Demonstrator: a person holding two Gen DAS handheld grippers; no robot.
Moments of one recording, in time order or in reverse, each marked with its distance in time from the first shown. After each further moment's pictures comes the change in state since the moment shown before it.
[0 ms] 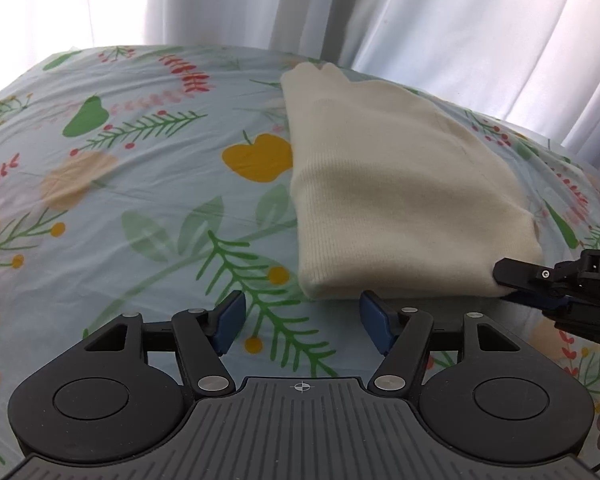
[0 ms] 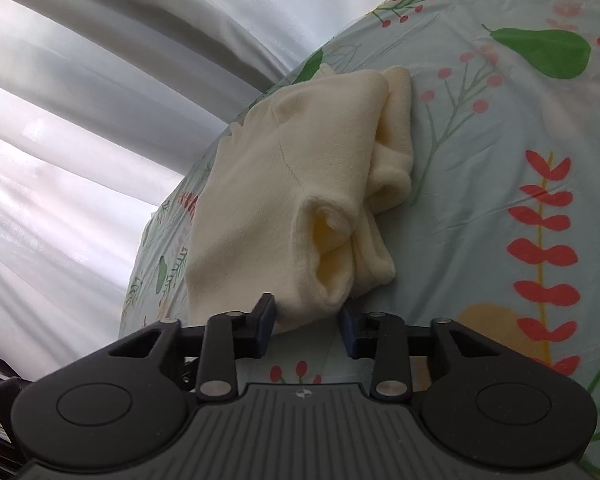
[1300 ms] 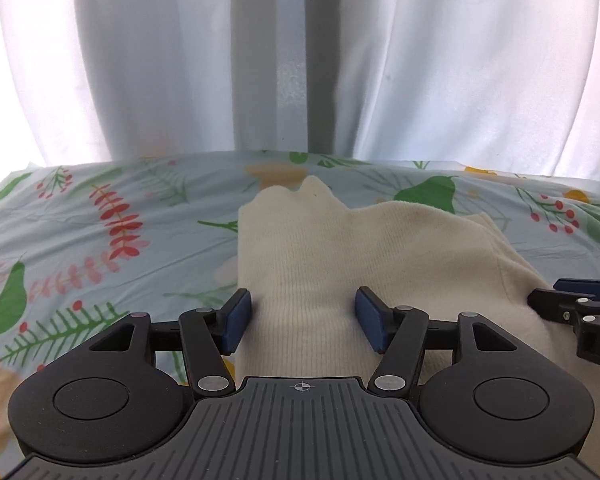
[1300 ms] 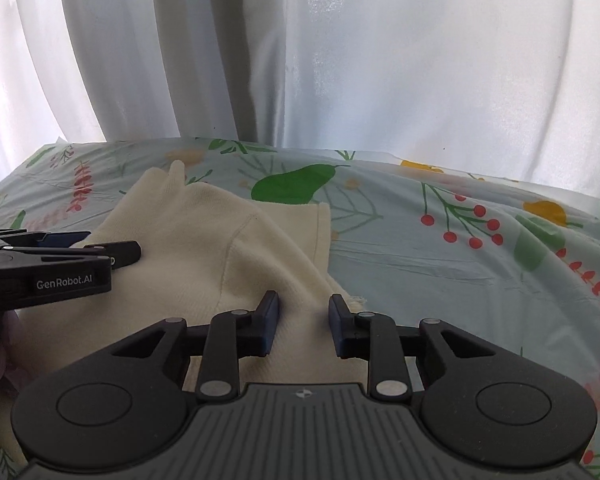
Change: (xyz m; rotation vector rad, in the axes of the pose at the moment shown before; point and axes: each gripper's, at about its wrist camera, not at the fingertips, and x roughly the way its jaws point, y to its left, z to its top) left arm 0.116 -0.047 0.118 0.143 -0.201 0.112; right arm 0.090 0.055 0.106 -0.684 -0.103 -0.409
